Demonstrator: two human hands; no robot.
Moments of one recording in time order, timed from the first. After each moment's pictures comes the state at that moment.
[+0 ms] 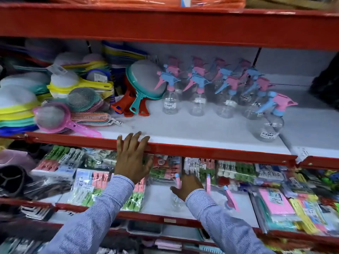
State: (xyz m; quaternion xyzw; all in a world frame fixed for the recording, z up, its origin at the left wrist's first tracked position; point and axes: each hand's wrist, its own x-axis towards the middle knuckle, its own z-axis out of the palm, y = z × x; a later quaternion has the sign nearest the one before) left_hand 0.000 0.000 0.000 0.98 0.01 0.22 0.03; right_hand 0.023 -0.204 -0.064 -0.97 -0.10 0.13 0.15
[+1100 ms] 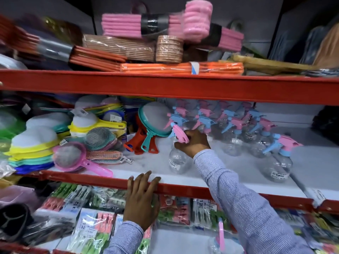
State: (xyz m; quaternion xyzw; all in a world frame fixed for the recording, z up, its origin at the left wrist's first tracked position) left_hand -0.006 0.002 -0.005 0.97 0.00 0.24 0.09; right_hand 0.116 -0.162 0.155 -0.90 -0.12 -0.08 0.42
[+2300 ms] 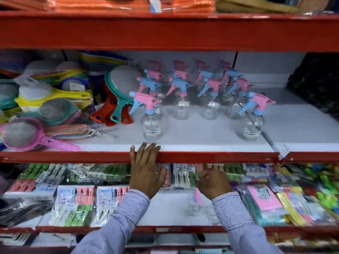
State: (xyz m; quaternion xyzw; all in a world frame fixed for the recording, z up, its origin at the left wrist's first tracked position) left_hand 0.014 -0.075 -0.009 0.94 -0.06 0.28 0.17; right_hand 0.017 -0.294 0.007 -0.96 0.02 0.06 0.26
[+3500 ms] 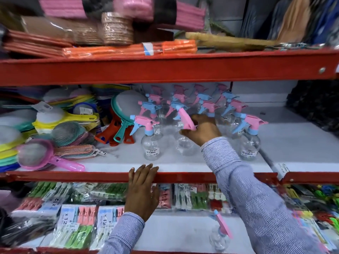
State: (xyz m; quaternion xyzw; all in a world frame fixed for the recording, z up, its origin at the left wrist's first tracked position) left_hand 0.006 -0.072 -0.013 0.94 -0.06 0.26 0.19; right_hand 0.100 -0.272 0.170 -0.91 -0.12 -0.12 0.38
